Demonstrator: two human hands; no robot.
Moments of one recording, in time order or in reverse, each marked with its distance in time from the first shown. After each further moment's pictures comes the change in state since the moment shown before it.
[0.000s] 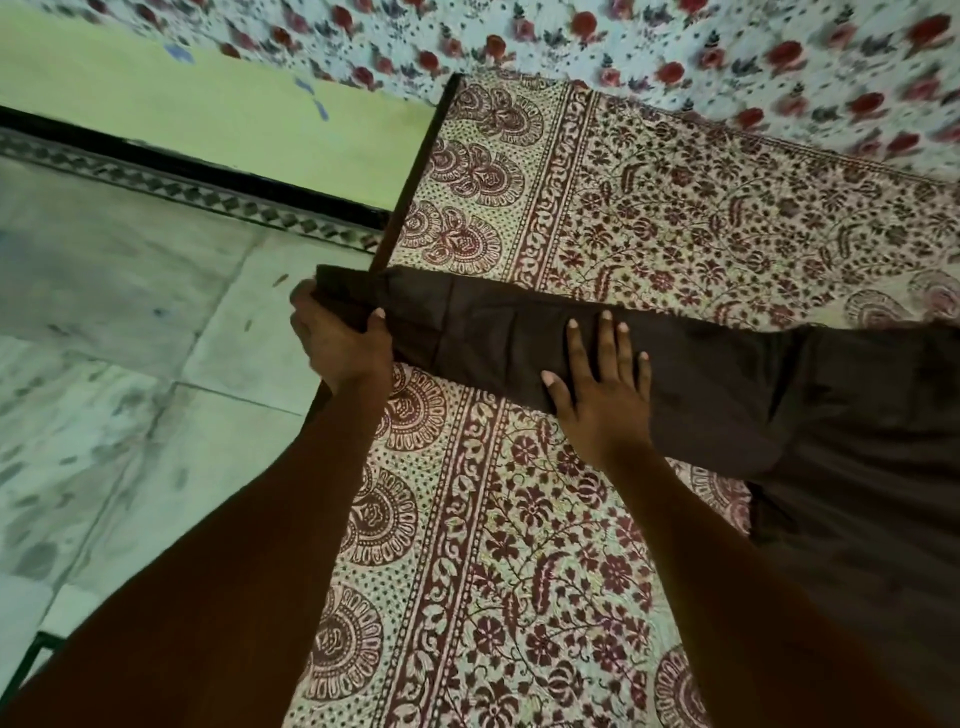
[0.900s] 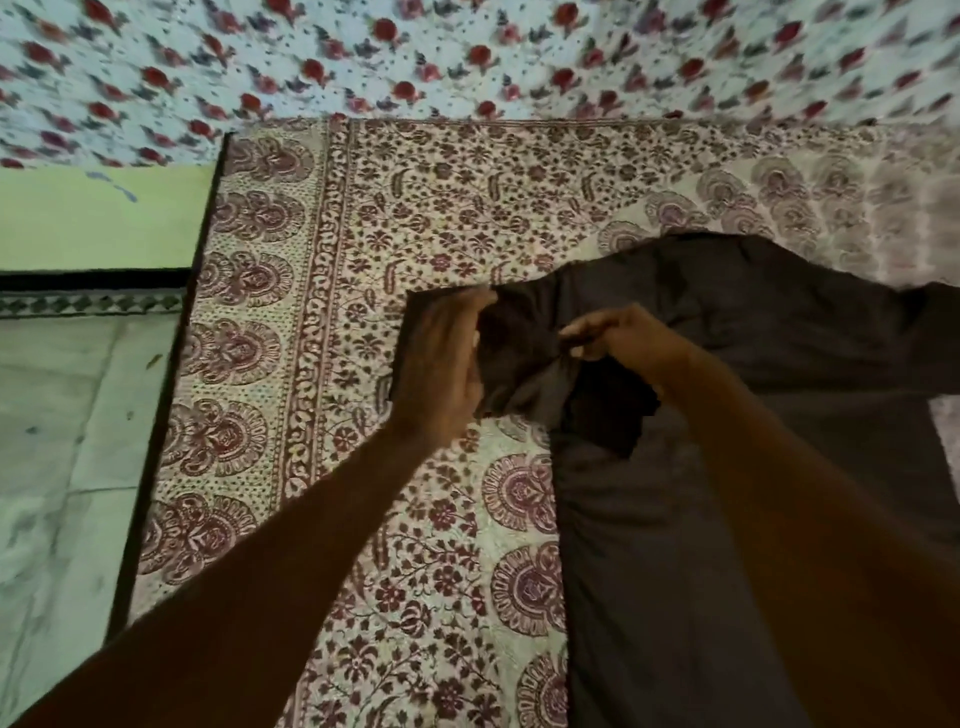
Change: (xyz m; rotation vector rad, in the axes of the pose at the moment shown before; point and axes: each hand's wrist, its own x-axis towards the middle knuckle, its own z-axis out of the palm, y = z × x) left_hand -0.241 0.129 0.067 0.062 -0.729 1.032; right_hand -0.058 0.212 -0.168 1.005 -0.316 0.427
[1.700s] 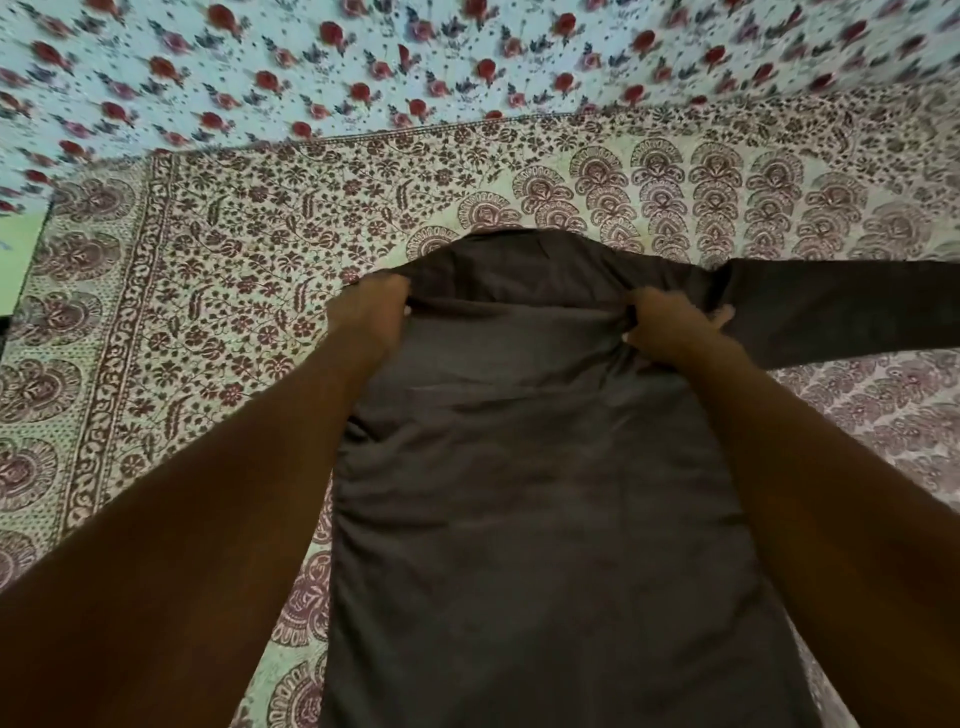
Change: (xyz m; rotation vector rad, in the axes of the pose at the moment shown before) left_hand 0.130 0.159 0.165 0.640 -0.448 -0.322; right_hand -0.047 0.168 -0.292 -0.736 0.247 0.209
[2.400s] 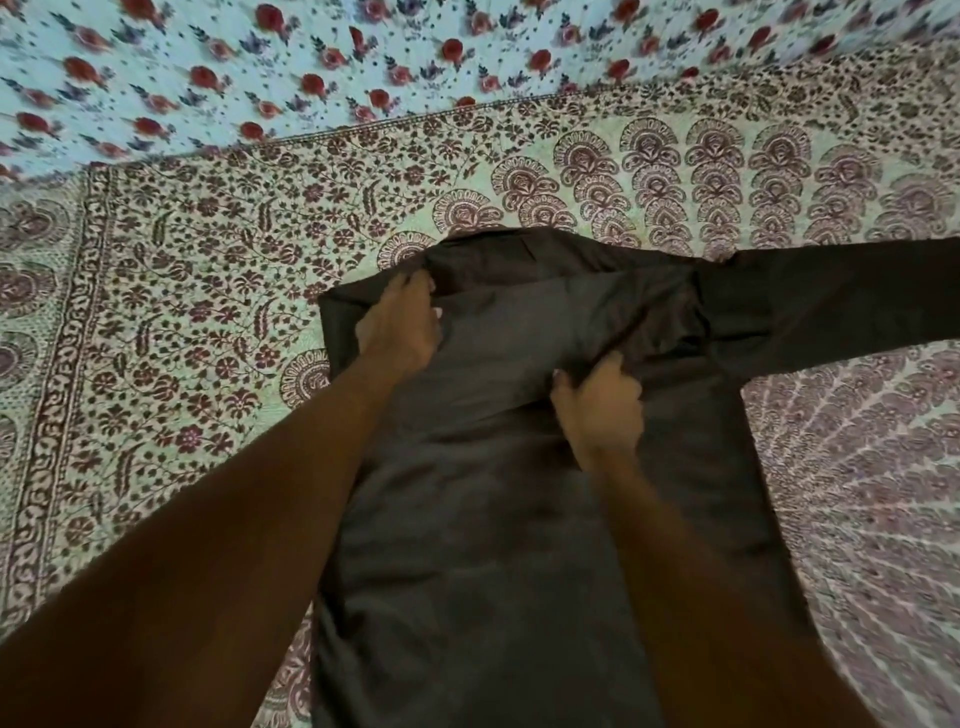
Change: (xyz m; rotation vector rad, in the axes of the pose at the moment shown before) left_hand 0.051 0.045 0.051 -0.322 0.035 0.018; right_hand -0.034 -0.057 0.096 0.467 0.290 0.373
